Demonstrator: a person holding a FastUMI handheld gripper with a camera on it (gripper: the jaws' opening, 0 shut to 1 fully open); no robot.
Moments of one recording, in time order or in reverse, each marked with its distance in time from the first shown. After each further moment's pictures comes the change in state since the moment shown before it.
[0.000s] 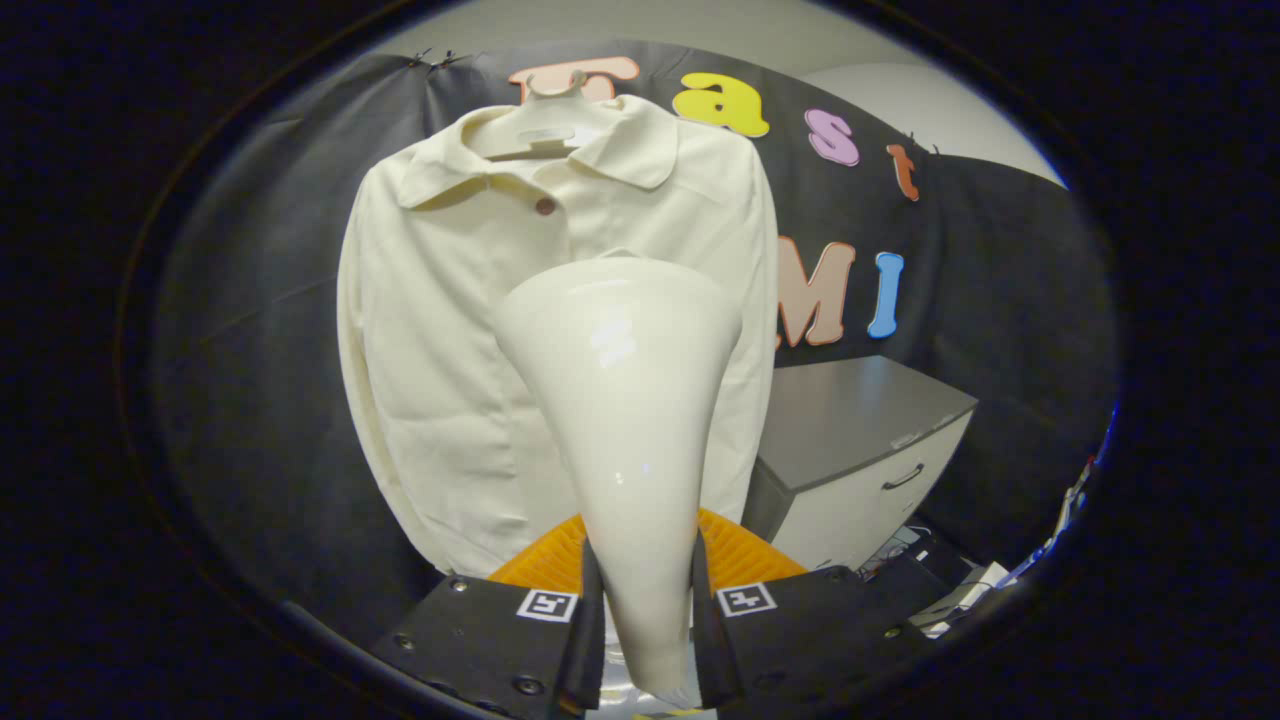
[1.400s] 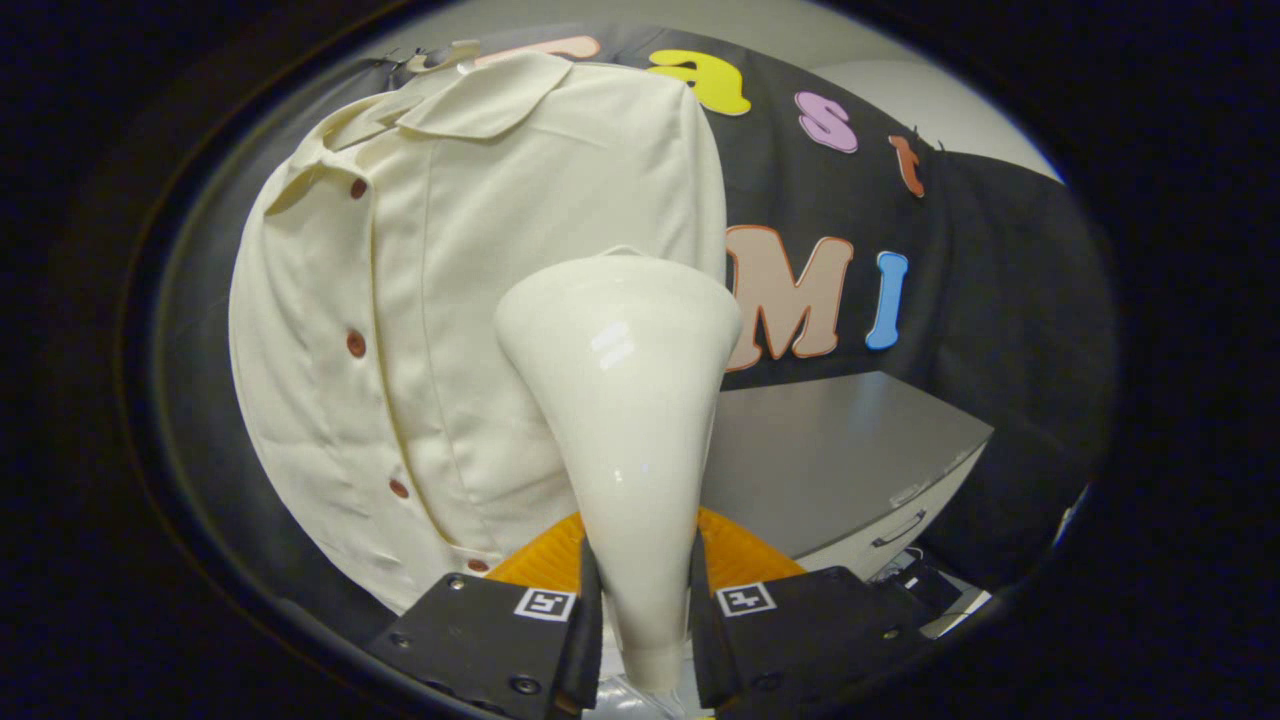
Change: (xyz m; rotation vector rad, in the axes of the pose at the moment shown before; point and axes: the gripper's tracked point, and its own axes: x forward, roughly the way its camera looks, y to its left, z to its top) arm 0.102 -0.076 -0.009 -0.019 0.018 -0.006
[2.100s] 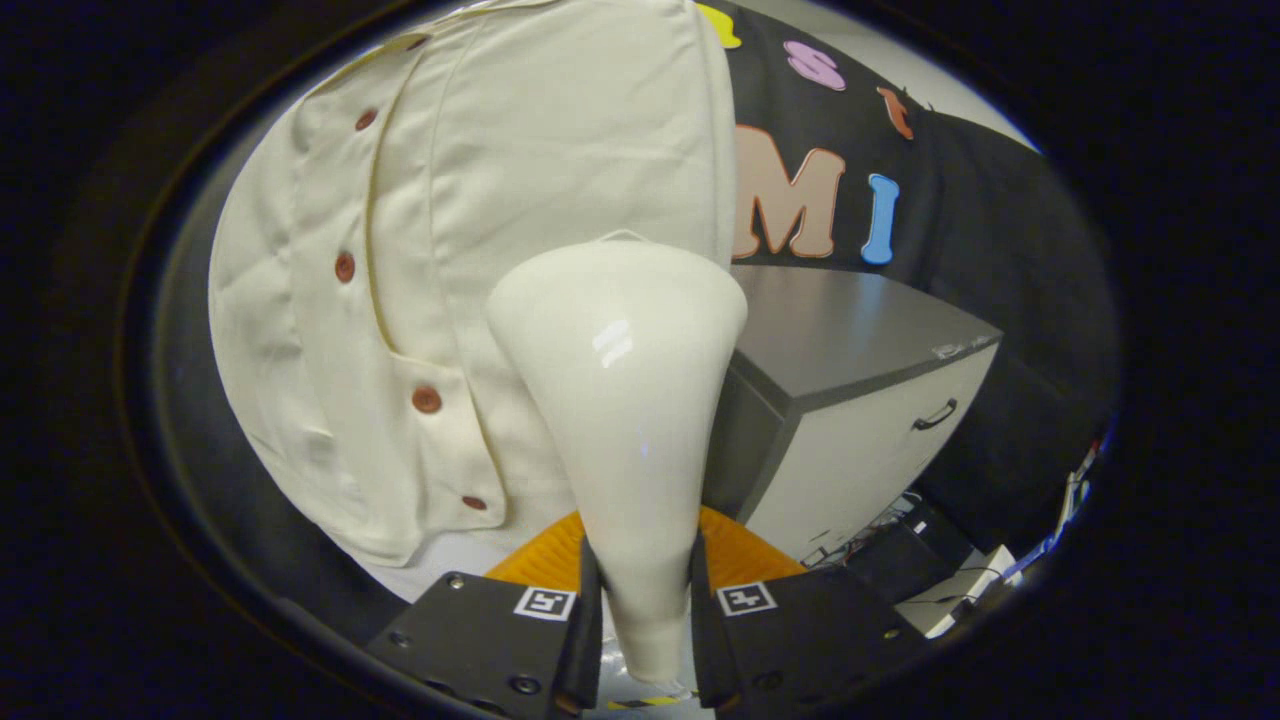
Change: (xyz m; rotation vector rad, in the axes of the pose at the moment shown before) arm 0.013 0.008 -0.142 -0.013 0.193 -0.052
